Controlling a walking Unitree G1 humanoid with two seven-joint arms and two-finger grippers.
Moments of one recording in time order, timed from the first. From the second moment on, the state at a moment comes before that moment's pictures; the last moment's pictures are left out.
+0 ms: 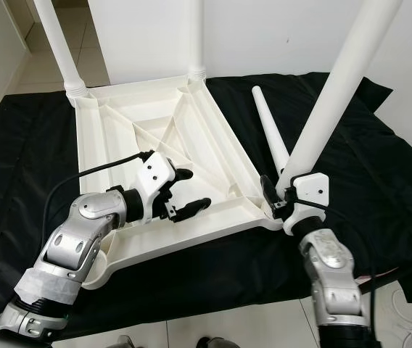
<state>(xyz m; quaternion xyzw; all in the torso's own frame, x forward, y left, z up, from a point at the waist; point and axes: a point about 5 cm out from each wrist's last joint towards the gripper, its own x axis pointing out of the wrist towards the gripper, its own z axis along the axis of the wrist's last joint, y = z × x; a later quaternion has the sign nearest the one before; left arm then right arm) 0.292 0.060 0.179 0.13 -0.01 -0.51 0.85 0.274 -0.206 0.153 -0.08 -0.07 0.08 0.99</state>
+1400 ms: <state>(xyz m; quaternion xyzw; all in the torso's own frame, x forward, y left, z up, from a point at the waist) 0.280 0.047 0.164 0.12 0.00 -0.53 0.84 0.280 -0.175 0.160 -0.04 -0.09 0.01 1.00</state>
